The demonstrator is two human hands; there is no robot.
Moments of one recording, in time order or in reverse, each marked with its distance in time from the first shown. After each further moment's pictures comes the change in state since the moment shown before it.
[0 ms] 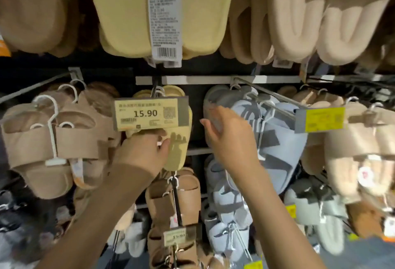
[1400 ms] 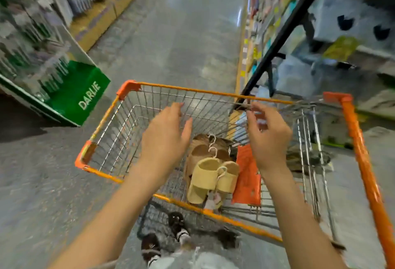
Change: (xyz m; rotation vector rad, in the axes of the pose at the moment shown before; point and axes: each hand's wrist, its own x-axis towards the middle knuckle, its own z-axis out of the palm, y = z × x) left_hand -0.712 0.245 0.099 -0.675 -1.429 2.401; right_hand -0.663 -0.284 -0.321 -1.801 1.370 1.772
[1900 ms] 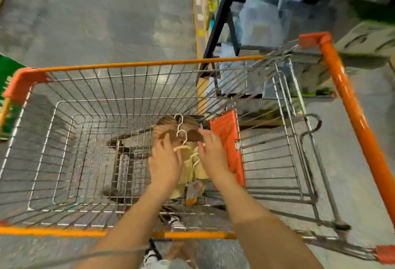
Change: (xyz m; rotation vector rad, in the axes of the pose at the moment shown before) left_hand -0.011 -0.067 0.254 0.141 -0.439 -0.147; right_hand -0.109 0.179 0.118 -0.238 -0.443 0.375
